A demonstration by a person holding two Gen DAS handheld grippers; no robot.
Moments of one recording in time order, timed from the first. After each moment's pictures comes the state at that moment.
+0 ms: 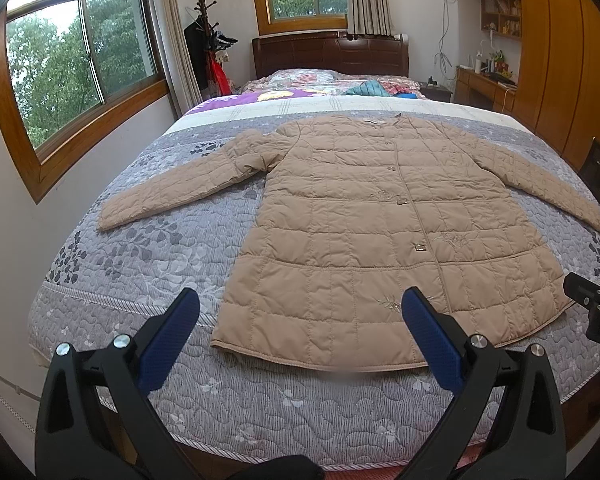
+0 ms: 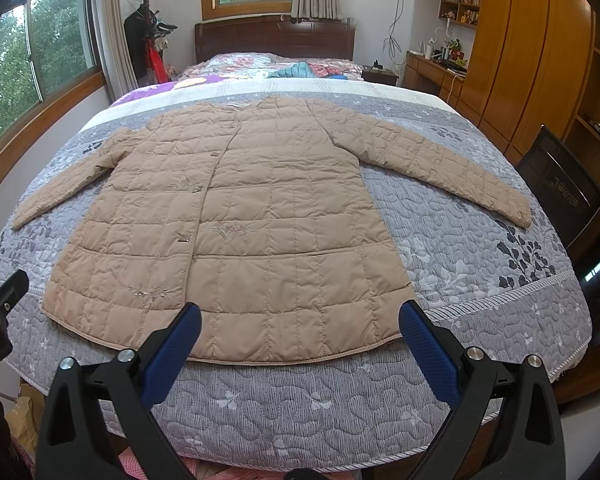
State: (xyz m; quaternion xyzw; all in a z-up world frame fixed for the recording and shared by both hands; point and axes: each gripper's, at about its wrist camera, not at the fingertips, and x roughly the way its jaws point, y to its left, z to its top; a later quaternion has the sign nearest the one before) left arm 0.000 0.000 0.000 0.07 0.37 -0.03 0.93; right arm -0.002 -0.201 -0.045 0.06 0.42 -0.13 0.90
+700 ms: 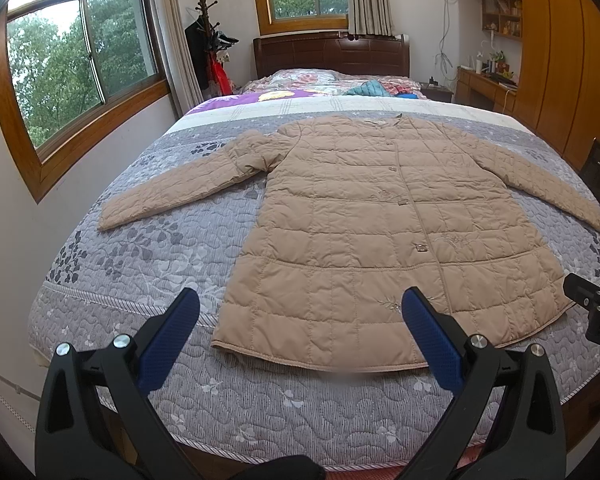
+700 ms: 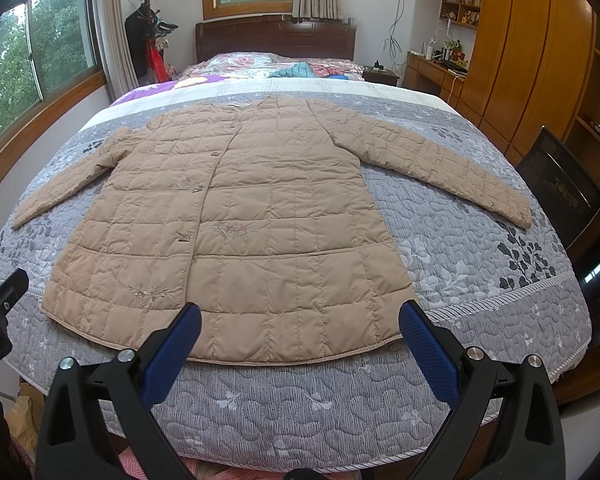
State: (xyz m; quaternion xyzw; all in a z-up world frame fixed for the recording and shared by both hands) left arm 0.002 0.003 0.004 0.07 0.37 -0.03 0.93; right arm -0.001 -0.201 -0.045 0.06 0.42 -0.13 0.90
